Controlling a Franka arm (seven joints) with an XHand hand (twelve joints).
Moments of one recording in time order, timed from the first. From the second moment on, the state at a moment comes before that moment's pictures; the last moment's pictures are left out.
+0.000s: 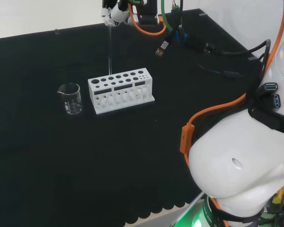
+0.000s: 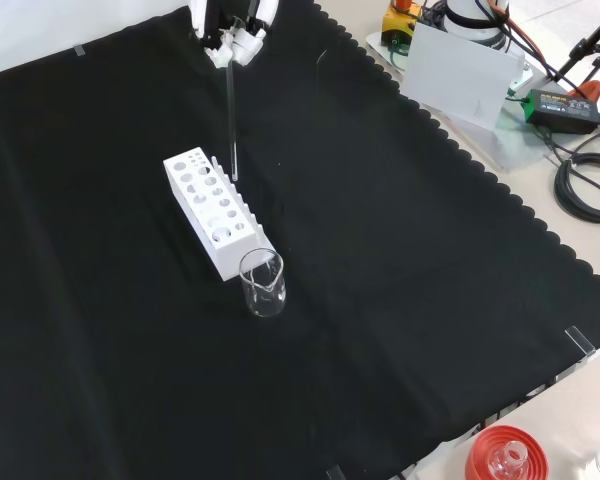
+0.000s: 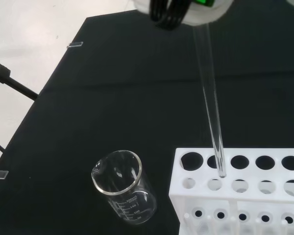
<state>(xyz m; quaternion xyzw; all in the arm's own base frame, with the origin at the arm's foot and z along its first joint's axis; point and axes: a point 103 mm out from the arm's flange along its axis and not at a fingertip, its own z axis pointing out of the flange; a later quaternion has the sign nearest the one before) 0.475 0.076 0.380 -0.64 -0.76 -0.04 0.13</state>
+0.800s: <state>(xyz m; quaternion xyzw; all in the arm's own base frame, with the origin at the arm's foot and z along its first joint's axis) 0.477 0.077 0.380 -0.63 -0.76 -0.04 0.13</state>
